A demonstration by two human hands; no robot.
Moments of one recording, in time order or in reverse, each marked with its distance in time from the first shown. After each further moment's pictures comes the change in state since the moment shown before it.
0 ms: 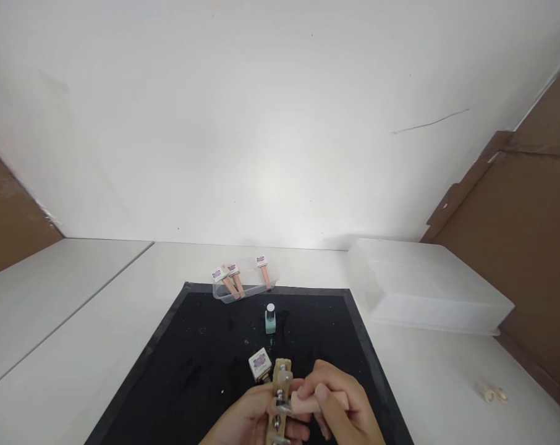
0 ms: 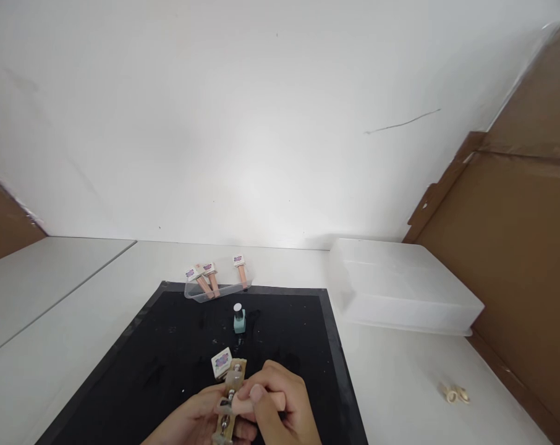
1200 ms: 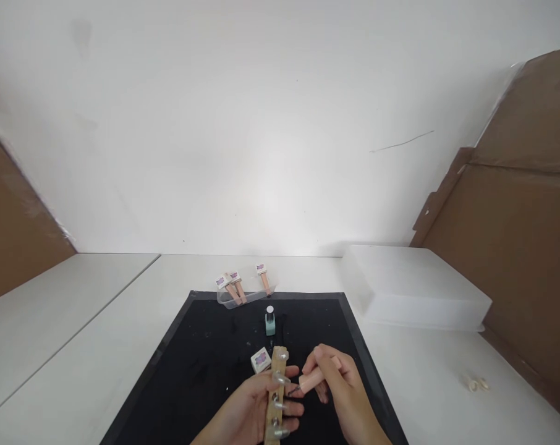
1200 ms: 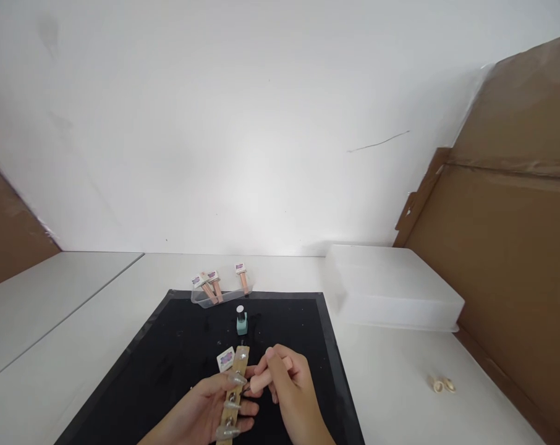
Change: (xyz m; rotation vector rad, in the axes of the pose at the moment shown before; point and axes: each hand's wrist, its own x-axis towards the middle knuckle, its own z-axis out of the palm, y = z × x) left_hand -0.008 -0.004 -0.005 -0.058 -0.095 0.046; right_hand 0.003 -0.010 0.001 0.249 0.047 0.117
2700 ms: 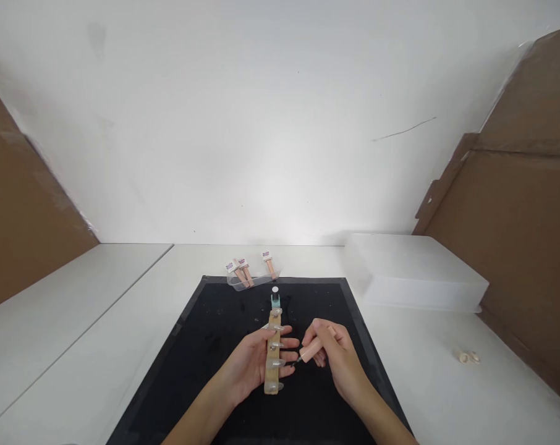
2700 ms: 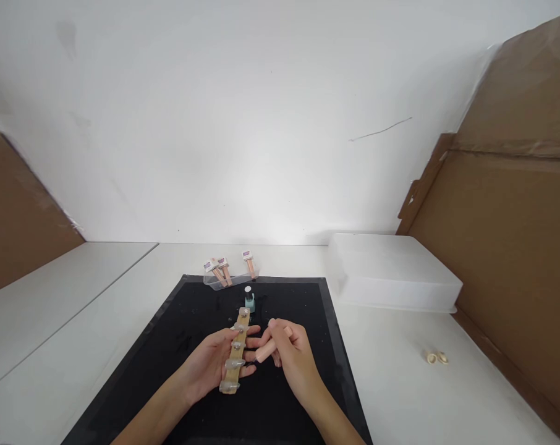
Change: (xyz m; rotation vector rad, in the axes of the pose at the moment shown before) left_hand -0.007 0.006 -0.004 0.025 -0.020 0.096; right_hand -0.010 0.000 -0.001 0.059 -0.036 -0.019
